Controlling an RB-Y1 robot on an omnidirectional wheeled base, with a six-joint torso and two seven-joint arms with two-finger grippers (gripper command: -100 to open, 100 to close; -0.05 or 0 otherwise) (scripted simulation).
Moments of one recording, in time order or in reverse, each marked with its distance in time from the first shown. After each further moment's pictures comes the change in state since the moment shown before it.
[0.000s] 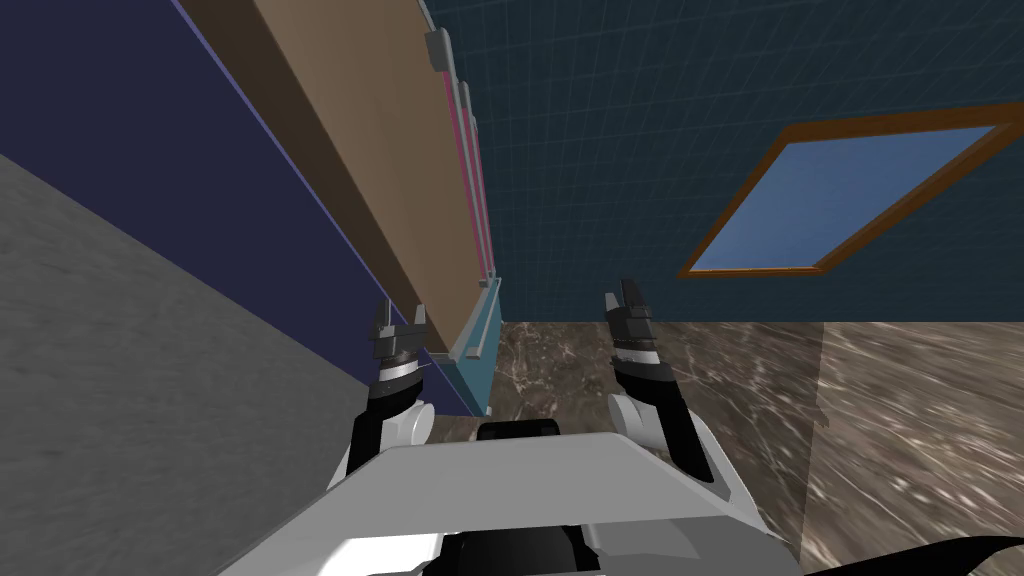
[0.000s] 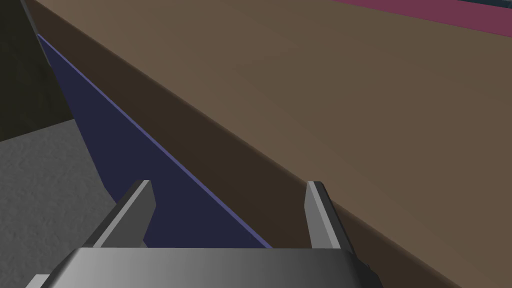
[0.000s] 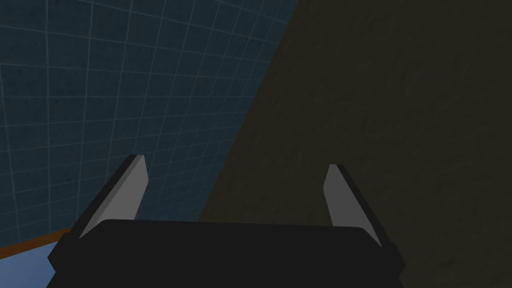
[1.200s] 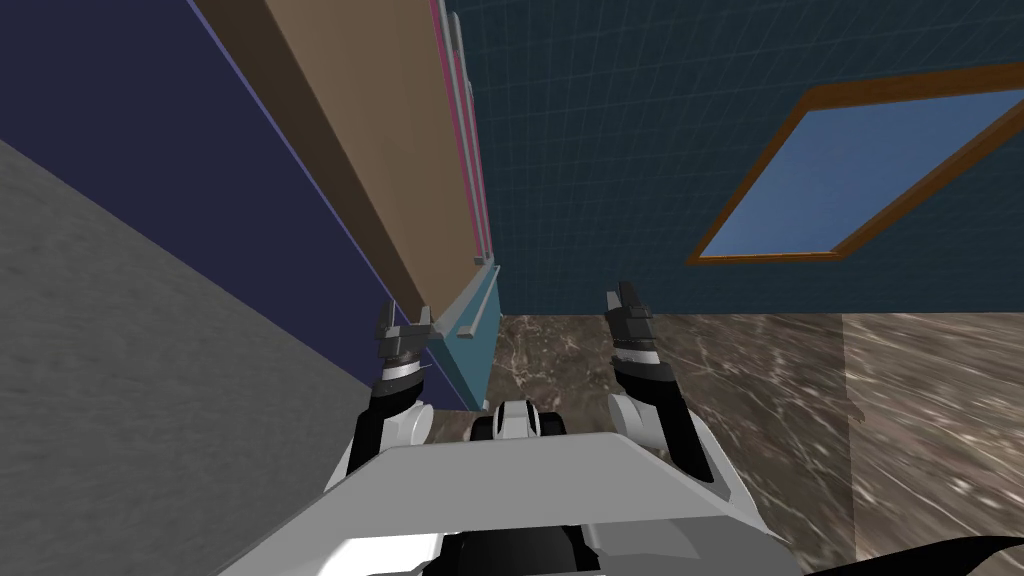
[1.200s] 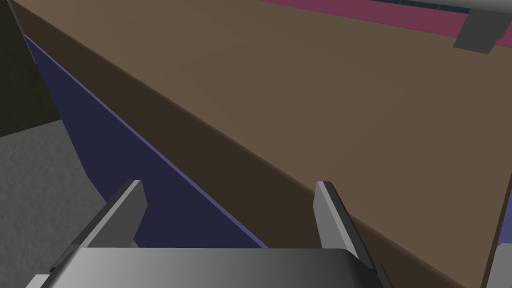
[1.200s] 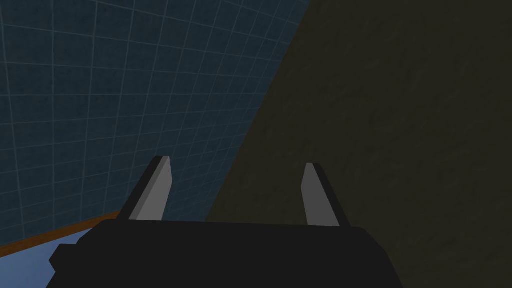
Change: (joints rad) left arm -0.010 0.045 0.000 0.029 0.001 -0.004 0.001; right arm 0.000 0.000 0.000 0.000 0.000 0.000 0.000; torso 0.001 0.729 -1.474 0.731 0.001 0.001
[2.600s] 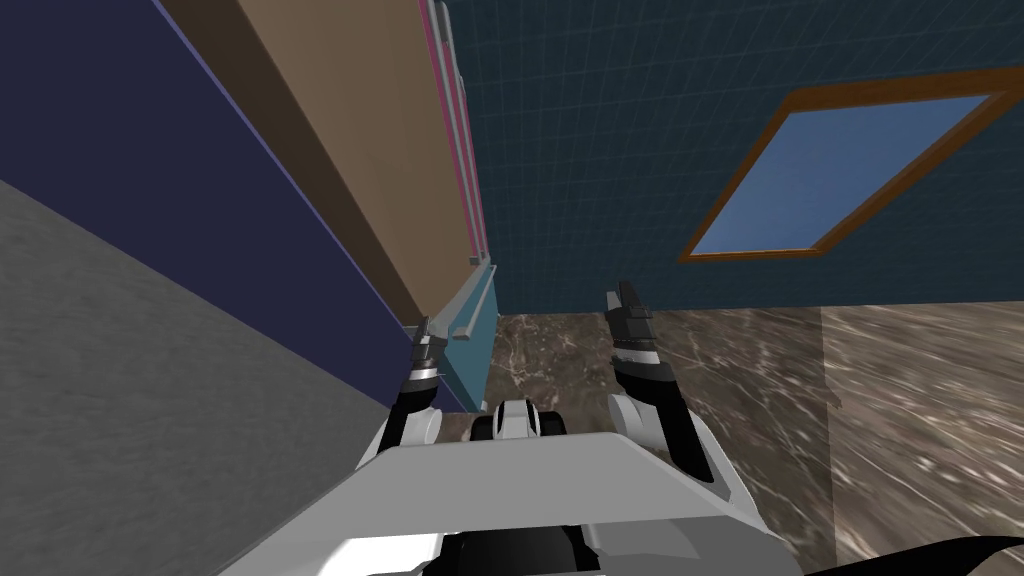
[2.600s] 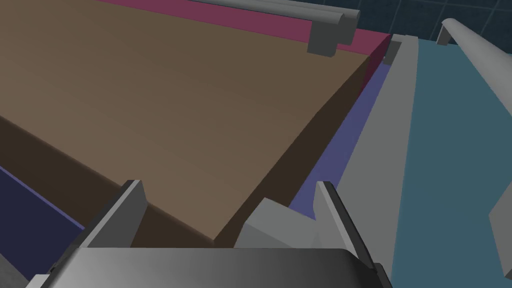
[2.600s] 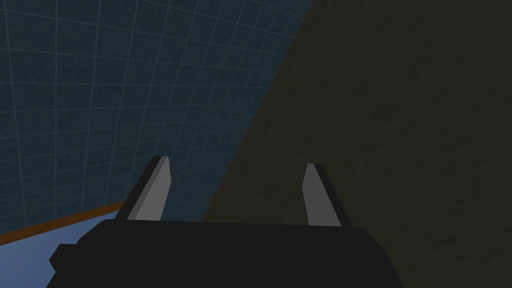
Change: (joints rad) left arm -0.051 0.057 -0.027 0.283 0.002 -0.001 0.016; right arm 0.000 0.000 0.000 0.000 0.000 0.000 0.000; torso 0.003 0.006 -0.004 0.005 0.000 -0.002
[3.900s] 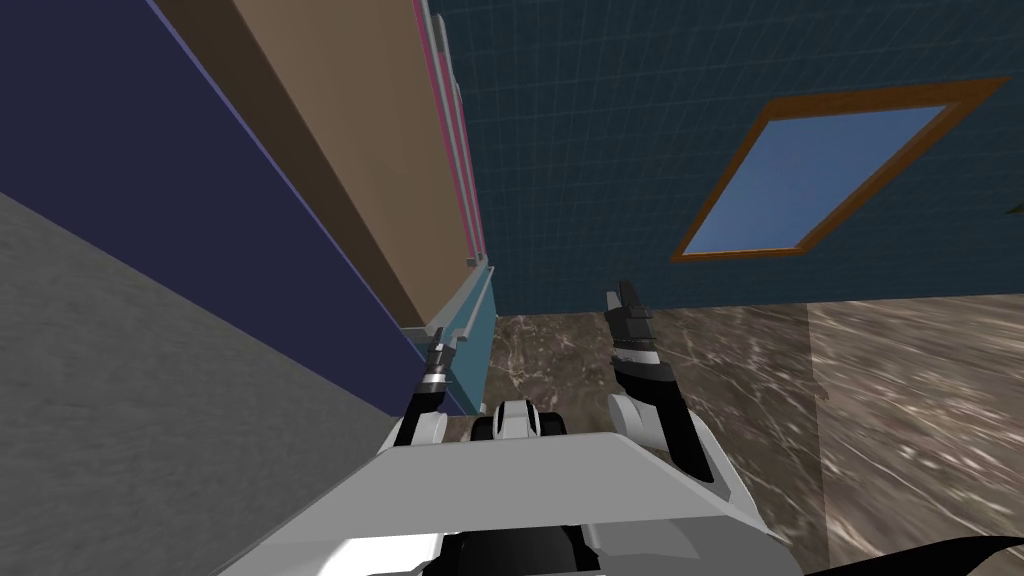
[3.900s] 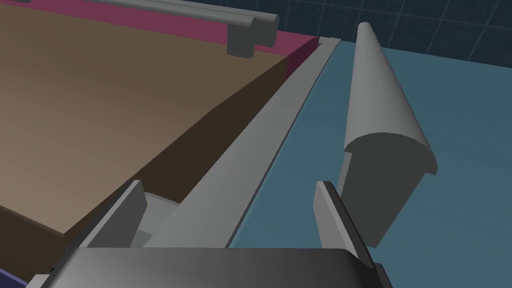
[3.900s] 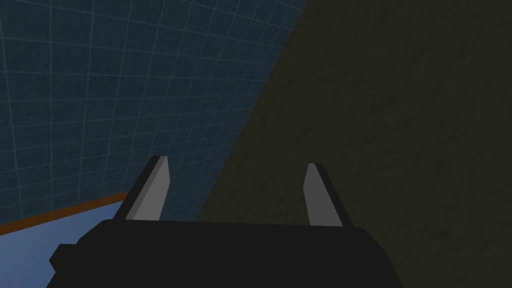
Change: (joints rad) left arm -0.062 0.022 -0.019 0.241 0.001 -0.008 0.010; right arm 0.000 0.000 0.000 0.000 0.000 0.000 0.000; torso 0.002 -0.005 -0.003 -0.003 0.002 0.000
